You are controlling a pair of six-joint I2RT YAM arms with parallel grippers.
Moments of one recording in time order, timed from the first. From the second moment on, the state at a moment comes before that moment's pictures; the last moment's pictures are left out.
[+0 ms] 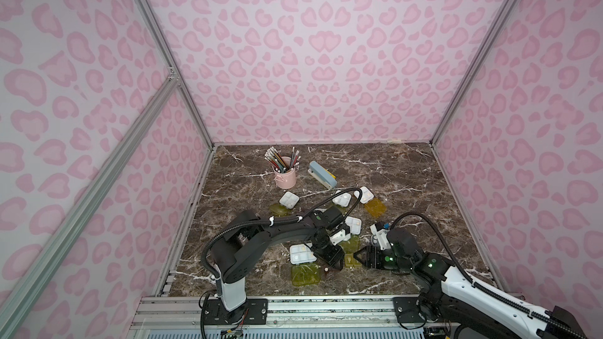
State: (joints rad) left arm -0.95 1.82 1.09 -0.66 0.51 -0.21; right arm 0.72 0.77 0.28 -0.30 -0.29 0.85
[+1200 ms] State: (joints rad) left arm -0.93 1.75 1.02 -0.66 0.46 -0.23; right arm 0.73 0.82 0.30 -0.27 -0.29 0.84
